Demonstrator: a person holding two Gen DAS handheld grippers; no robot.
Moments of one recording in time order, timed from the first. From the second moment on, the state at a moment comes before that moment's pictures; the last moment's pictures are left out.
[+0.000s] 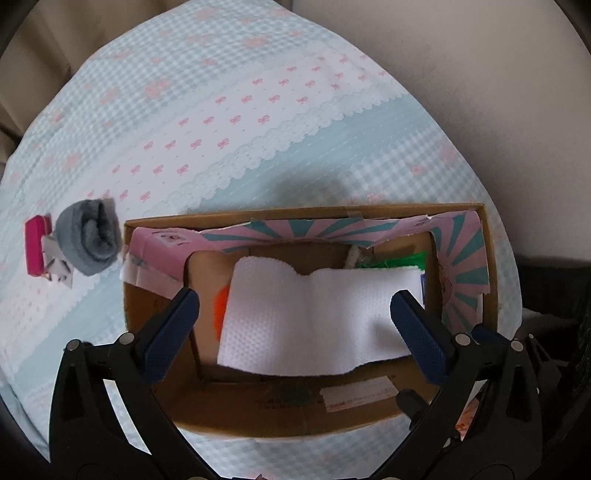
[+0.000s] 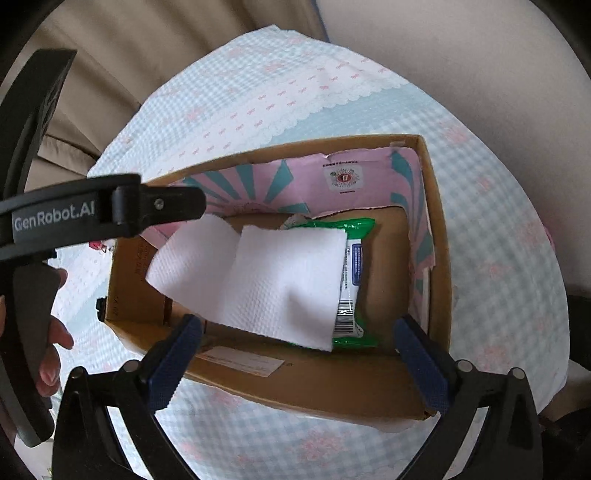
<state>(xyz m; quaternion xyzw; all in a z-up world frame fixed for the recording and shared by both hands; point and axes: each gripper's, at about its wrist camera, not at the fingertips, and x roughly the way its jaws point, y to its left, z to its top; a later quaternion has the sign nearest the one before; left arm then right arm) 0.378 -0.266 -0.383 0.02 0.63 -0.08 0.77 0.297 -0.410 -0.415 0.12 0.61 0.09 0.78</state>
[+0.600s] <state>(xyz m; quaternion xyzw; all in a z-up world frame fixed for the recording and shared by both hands) 0.309 -0.205 -0.249 0.00 0.54 -0.10 0.84 0.261 -0.391 -0.284 0.11 0.52 0.05 0.85</state>
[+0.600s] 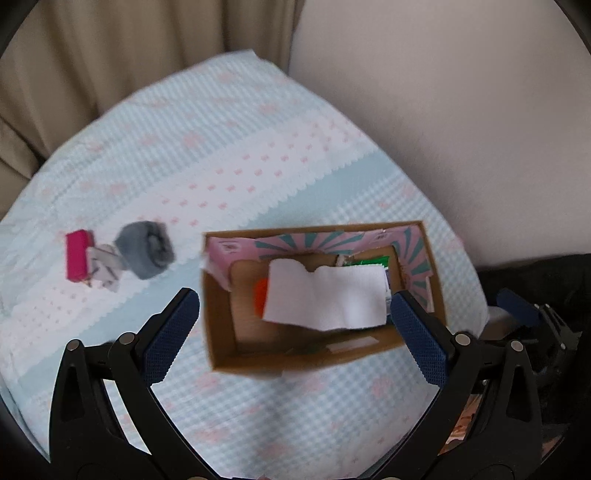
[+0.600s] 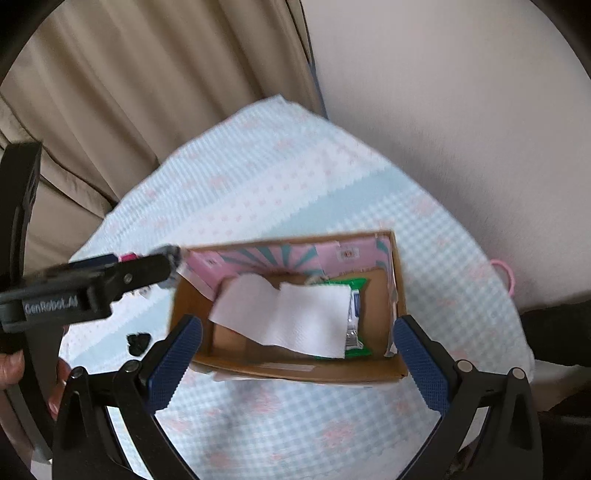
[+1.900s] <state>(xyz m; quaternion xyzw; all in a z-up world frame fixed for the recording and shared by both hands) 0.116 0.129 -0.158 -0.02 0.41 -0.02 0.91 0.135 -0.148 -0.184 0.07 0.41 0.05 0.91</state>
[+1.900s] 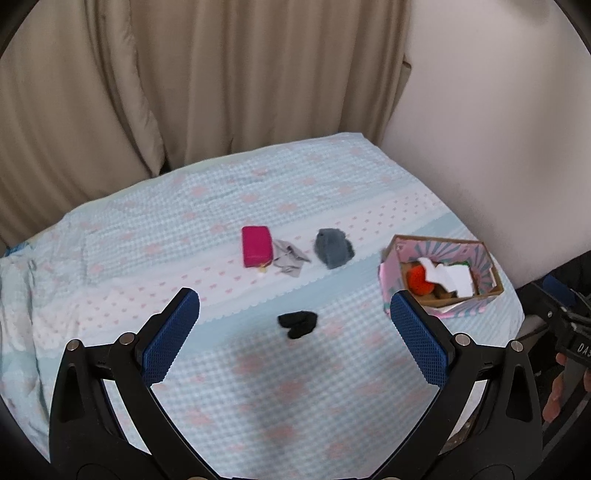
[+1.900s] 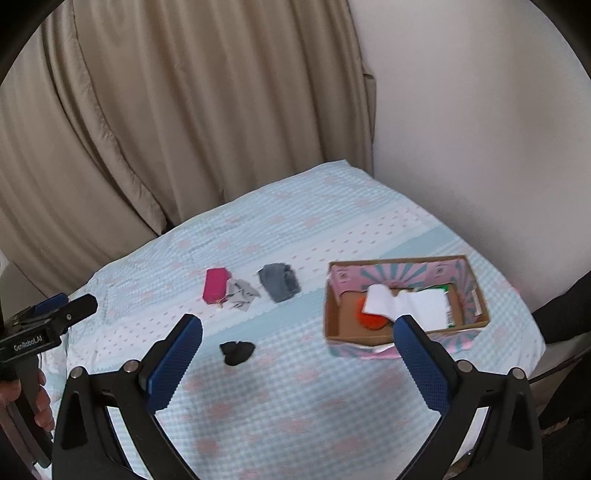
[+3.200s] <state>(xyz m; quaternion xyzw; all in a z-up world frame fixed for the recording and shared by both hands) 0.478 0.202 -0.466 -0.06 0.62 -0.01 0.78 0.279 0.016 -0.497 0.16 0.59 0.03 0.79</state>
